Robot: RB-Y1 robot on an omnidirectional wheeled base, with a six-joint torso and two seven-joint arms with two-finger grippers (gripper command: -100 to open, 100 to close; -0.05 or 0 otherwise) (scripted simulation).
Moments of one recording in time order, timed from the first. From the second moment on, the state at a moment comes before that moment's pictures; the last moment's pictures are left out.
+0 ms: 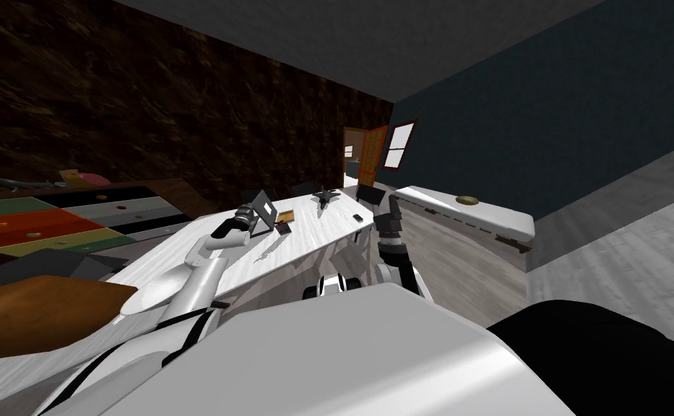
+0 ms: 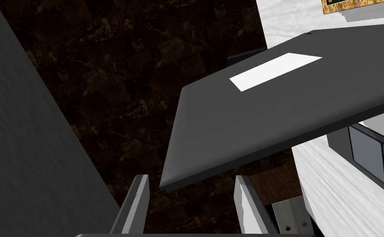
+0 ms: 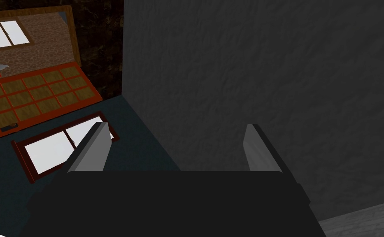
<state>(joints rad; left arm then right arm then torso) -0.30 0.54 0.25 -1.42 0.11 0.27 -0.04 0.52 0.04 0.07 -2.34 0.11 -0.44 -0.15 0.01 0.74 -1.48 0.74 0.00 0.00</state>
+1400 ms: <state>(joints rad) -0.29 0.31 0.32 -1.29 0.31 0.07 0.16 0.52 0.04 0.07 -2.34 0.11 -0.44 -0.15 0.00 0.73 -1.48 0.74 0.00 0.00</state>
